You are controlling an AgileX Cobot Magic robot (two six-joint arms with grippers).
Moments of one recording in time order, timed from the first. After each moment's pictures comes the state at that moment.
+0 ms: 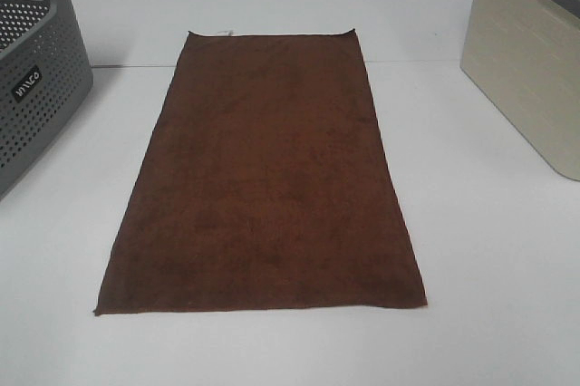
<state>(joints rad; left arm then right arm) -0.03 0.00 -0.51 -0.06 1.03 0.07 0.02 0.00 -0.50 0.16 1.07 -0.18</state>
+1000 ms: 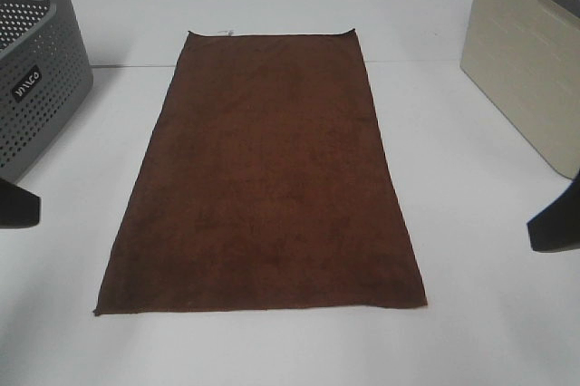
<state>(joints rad) -0.03 1.08 -0.49 -0.79 0.65 0.37 0.02 1.00 -0.62 0.39 0.90 -0.21</state>
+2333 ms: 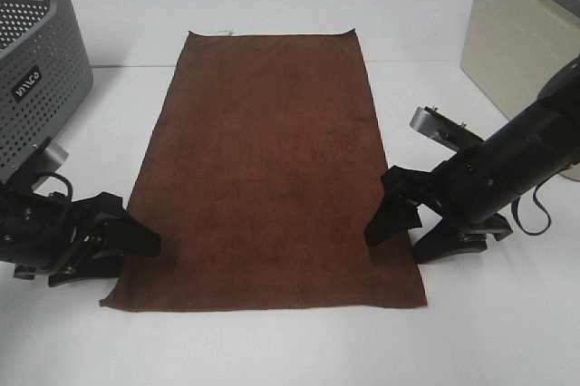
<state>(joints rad) -0.06 1.92 -0.59 -1.65 0.64 1.36 0.16 1.94 -0.87 0.87 0.65 -0.66</state>
